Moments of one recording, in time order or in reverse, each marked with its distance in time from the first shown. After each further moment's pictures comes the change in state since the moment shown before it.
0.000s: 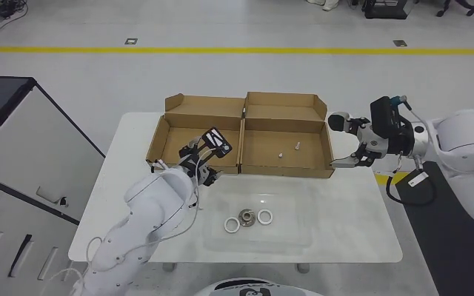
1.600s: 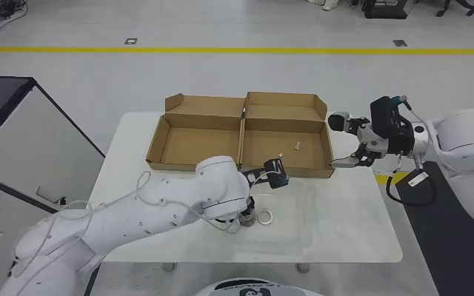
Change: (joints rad) left arm -0.784 0.035 0.773 0.229 -0.752 0.289 -0.353; right arm 0.000 0.000 0.000 0.000 0.000 0.000 0.000
